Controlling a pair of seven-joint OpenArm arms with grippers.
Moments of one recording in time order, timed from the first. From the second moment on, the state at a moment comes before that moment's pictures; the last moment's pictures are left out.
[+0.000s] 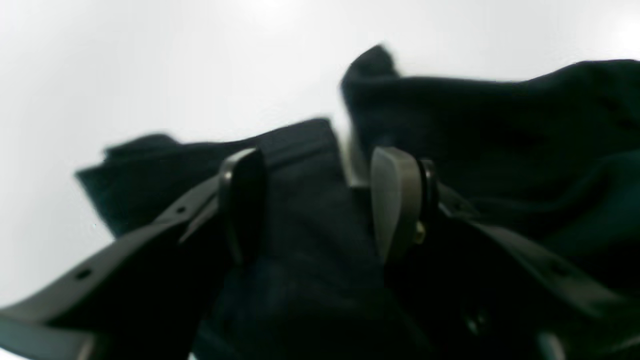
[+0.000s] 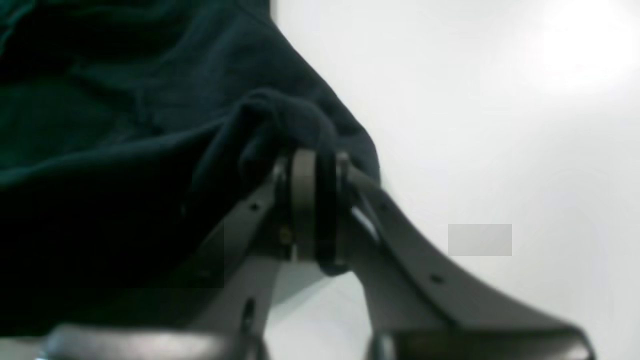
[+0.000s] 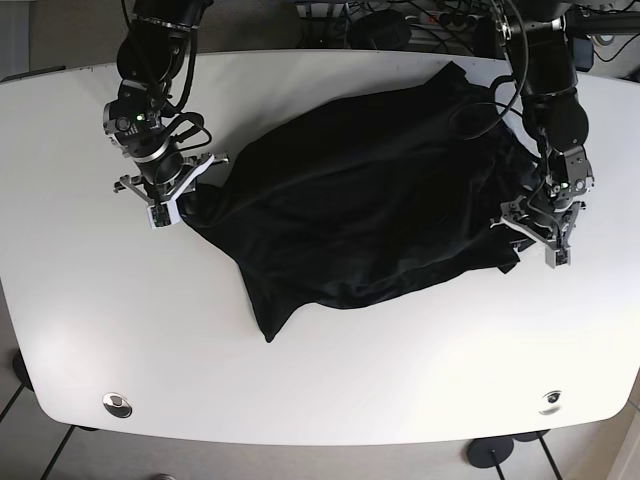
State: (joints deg) left arm -6.8 -17.1 -17.0 69.6 -15.0 -10.3 34.1; right arm -8.0 -1.1 20.5 99.2 -1.7 31.1 -33.6
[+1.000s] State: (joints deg) left arm 10.1 -14.9 -32.7 110.1 -21.8 -17.4 32.2; right arm -4.5 -0.8 20.8 95.4 -2.3 30.5 -33.7
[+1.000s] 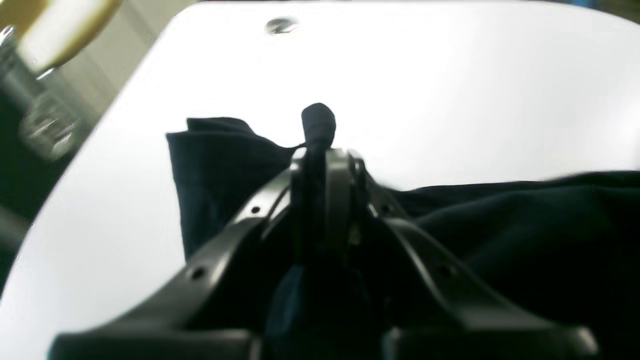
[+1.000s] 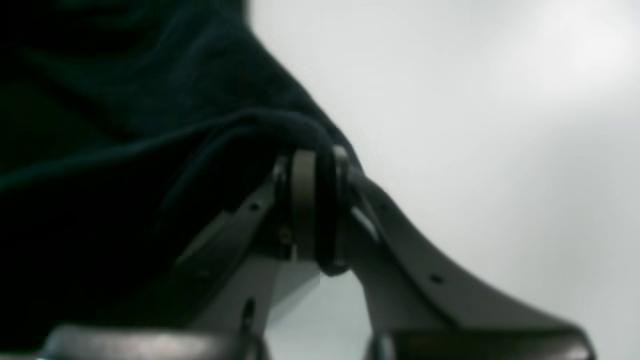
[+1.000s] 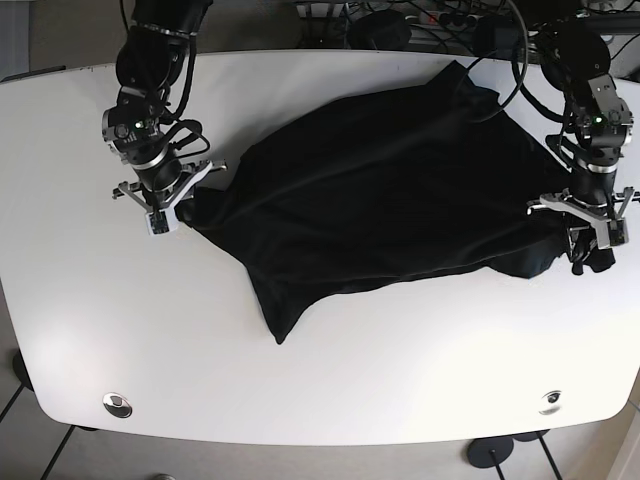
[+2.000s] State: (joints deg) left arm -29.9 -21.6 -30.1 95.8 -23.4 -22.8 53.2; right arm 37.9 14.0 20.8 83.5 -1.2 31.1 -45.3
